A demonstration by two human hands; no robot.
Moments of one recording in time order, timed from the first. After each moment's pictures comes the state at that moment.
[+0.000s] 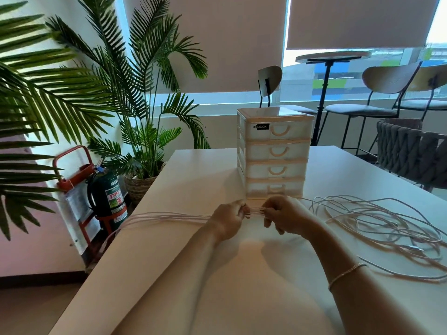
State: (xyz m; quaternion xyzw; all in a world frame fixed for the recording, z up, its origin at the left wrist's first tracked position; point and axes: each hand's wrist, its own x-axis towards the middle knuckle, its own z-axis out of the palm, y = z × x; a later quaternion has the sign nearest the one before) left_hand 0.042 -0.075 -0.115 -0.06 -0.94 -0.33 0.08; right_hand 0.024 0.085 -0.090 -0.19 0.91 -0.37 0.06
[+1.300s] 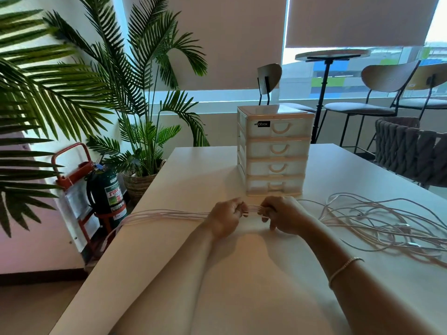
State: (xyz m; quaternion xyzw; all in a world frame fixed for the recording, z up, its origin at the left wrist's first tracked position) left_hand 0.040 -0.083 -0.125 -0.05 -0.92 -0.36 0.10; right_hand 0.026 0.078 -0.092 -0.21 0.94 -0.27 0.02
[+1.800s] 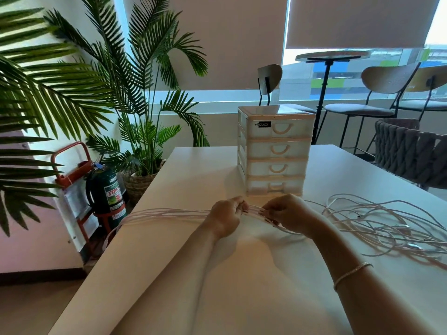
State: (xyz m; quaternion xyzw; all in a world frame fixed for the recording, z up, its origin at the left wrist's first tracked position) left_hand 0.040 -0.082 -0.122 -0.06 -0.92 -0.35 0.13; right_hand 0.027 0.086 -0.089 -0.19 0.93 -0.32 0.03
